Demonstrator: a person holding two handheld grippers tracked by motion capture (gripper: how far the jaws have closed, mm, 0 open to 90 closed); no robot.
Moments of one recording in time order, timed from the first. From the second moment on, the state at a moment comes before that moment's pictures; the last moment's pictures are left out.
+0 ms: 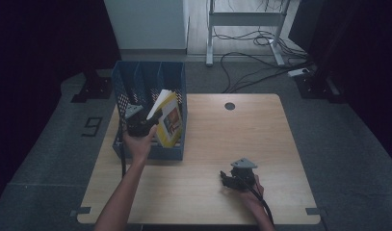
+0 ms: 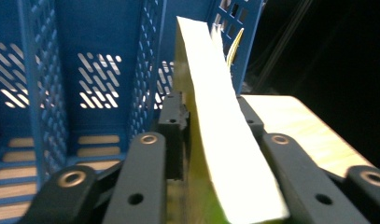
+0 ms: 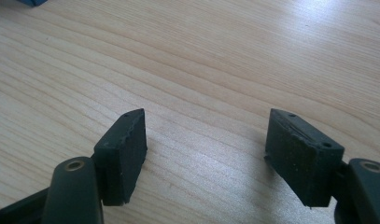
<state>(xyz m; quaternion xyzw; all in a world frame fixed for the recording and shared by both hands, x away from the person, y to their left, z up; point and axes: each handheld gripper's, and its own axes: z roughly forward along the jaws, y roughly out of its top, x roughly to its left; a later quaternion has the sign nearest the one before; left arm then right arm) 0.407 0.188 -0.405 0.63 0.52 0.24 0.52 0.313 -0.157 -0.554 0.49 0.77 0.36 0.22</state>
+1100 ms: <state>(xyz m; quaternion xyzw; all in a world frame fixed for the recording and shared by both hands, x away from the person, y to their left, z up) 0.458 0.152 -0.392 0.60 0.52 0.32 0.52 0.313 -0.158 -0.554 0.49 0.77 0.36 0.22</state>
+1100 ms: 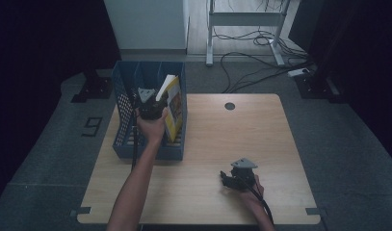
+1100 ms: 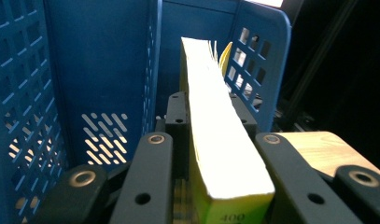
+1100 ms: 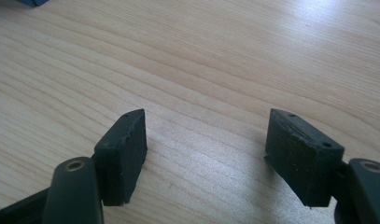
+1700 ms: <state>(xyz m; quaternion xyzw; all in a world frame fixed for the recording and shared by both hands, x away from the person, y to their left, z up) 0.478 0.140 -0.392 0.57 0.53 0.35 0.52 0.313 -0.158 -0.554 0.49 0.77 0.36 0.22</state>
